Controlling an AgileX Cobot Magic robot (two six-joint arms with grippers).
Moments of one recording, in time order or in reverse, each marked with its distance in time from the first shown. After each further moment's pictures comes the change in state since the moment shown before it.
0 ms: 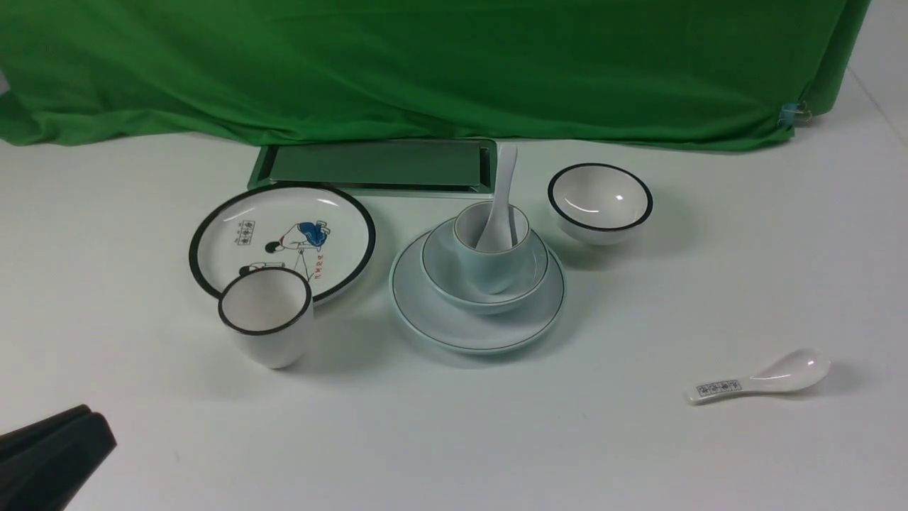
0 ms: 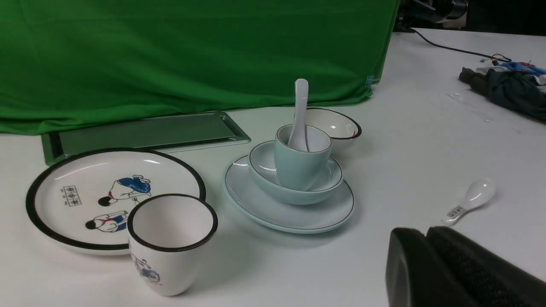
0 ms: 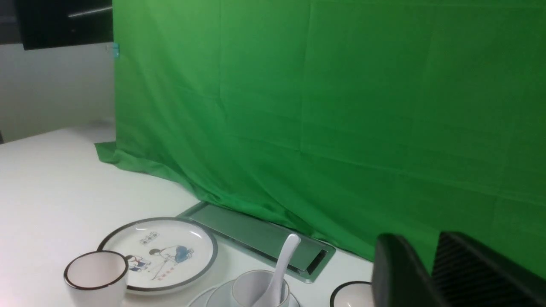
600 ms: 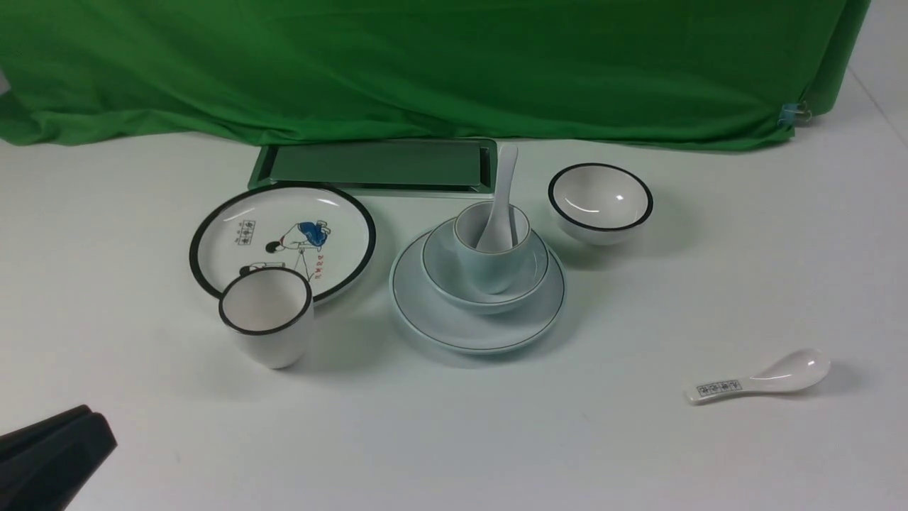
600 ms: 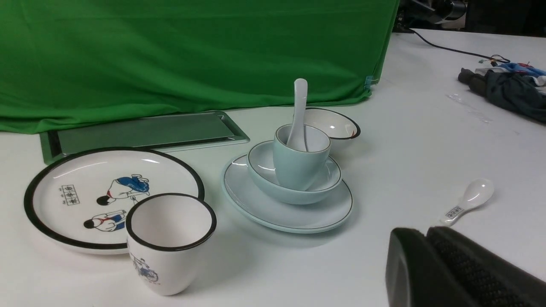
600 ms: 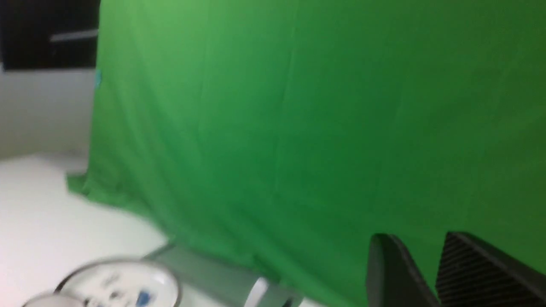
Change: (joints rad) right arm 0.000 -0.049 0.045 -0.059 -0.158 -0.015; left arm 0.000 0.000 0.000 -0.004 0.000 0.001
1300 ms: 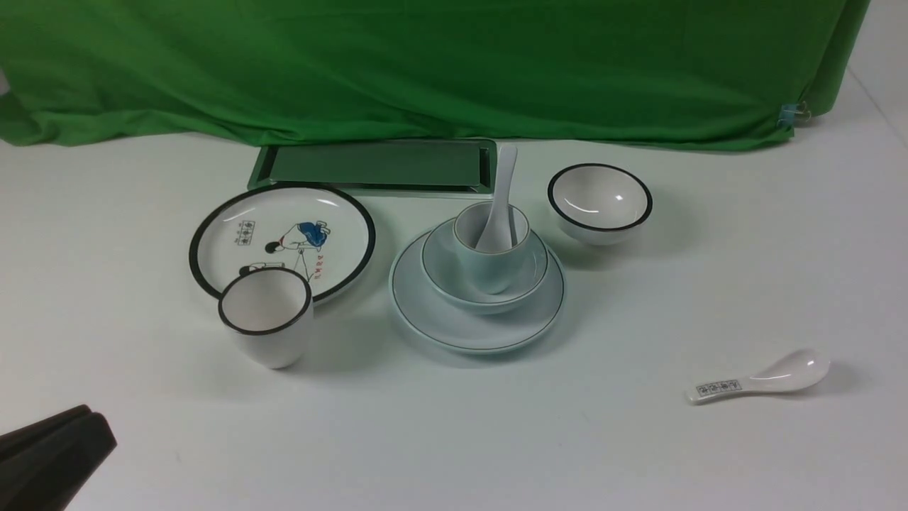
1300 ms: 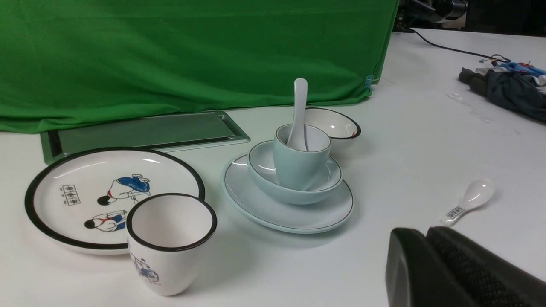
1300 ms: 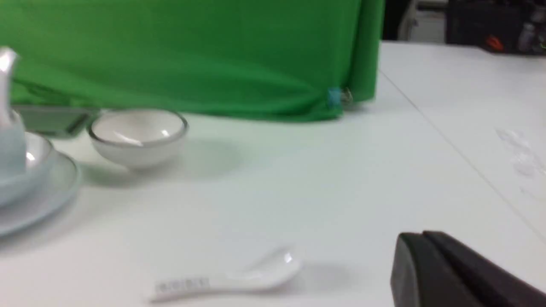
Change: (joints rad) right arm -0.522 -0.502 0.653 -0.321 0.114 0.439; left arm 0.000 0.000 0.000 0.000 -0.001 0.000
